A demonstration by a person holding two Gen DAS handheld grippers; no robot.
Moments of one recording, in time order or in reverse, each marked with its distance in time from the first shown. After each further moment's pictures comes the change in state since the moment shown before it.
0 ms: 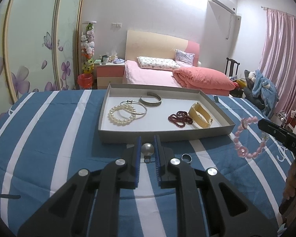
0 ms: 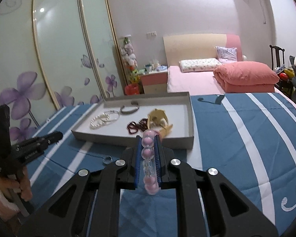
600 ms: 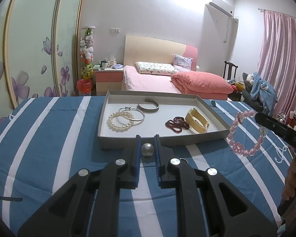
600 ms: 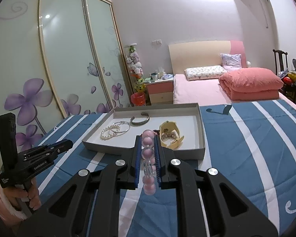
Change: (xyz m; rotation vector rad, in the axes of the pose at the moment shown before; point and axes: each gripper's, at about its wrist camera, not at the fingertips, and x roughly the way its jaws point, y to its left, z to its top) left arm -0.010 -0.003 0.006 0.011 -0.037 -0.005; right arm -0.005 0.018 0.013 -0.022 -0.065 0.026
